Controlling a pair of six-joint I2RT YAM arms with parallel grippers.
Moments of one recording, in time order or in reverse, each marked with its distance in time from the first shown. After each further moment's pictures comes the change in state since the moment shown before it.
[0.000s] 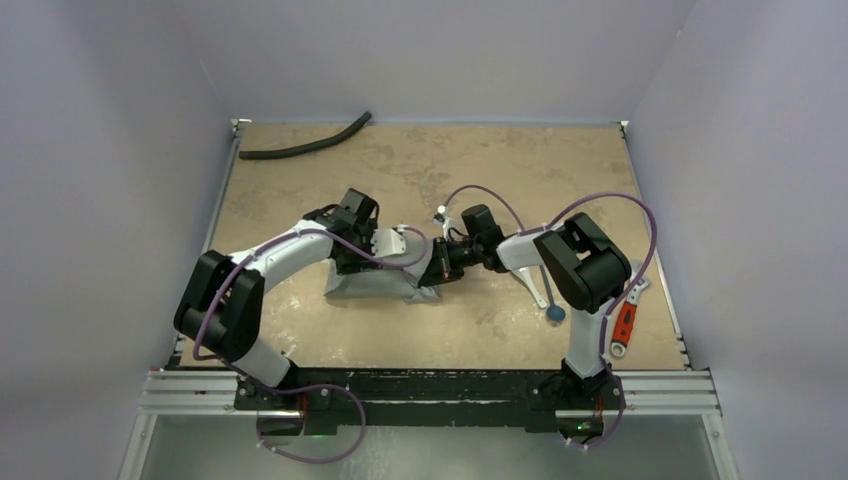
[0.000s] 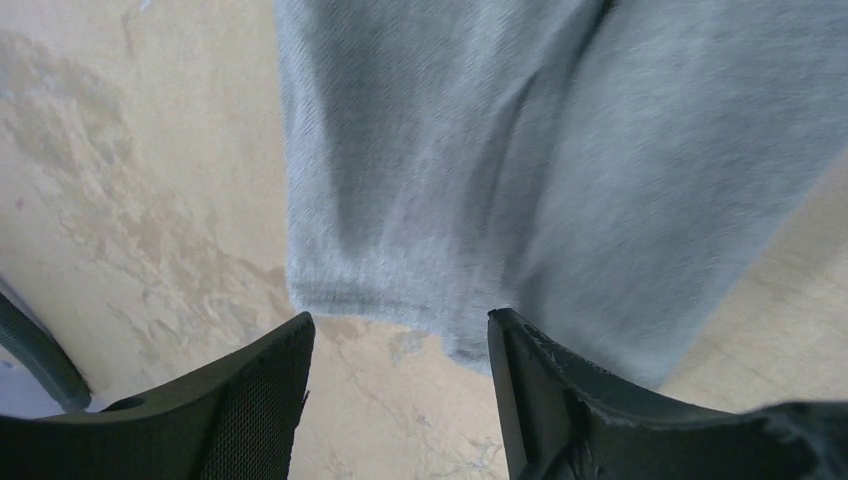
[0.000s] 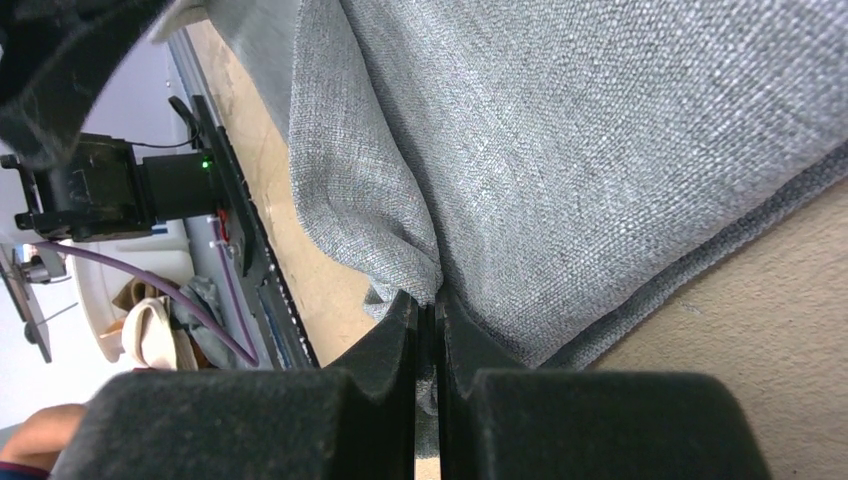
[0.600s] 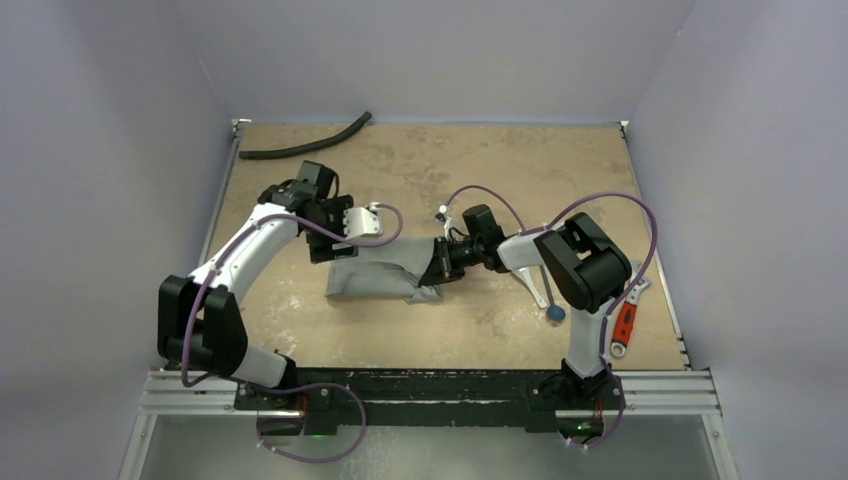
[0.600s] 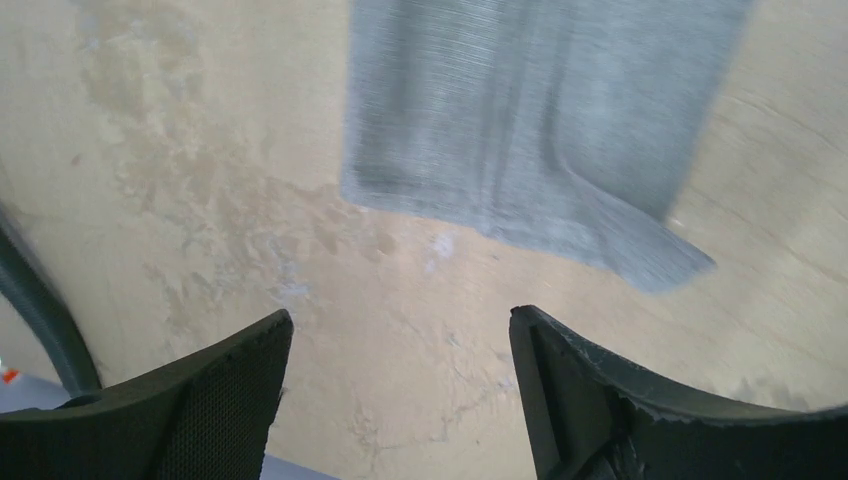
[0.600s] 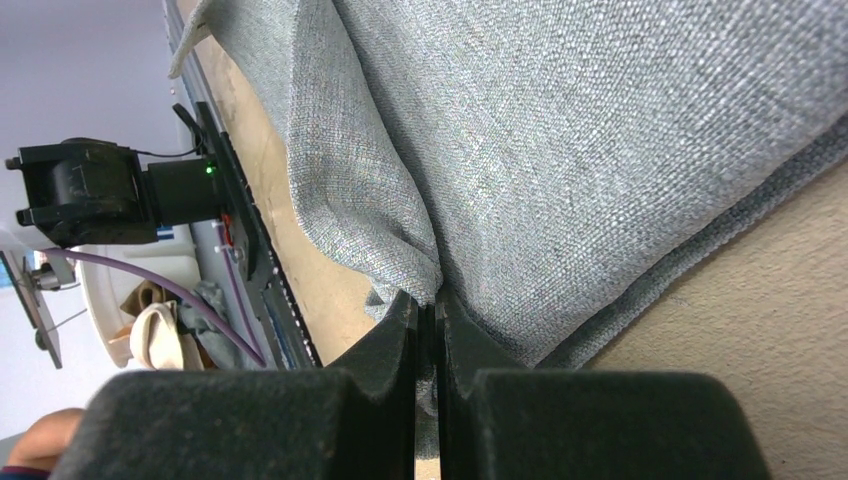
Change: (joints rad) left arm 0.215 -0.077 0.160 -0.228 0.202 0.151; right arm -0.006 0.000 -0.006 0.011 0.001 0.020
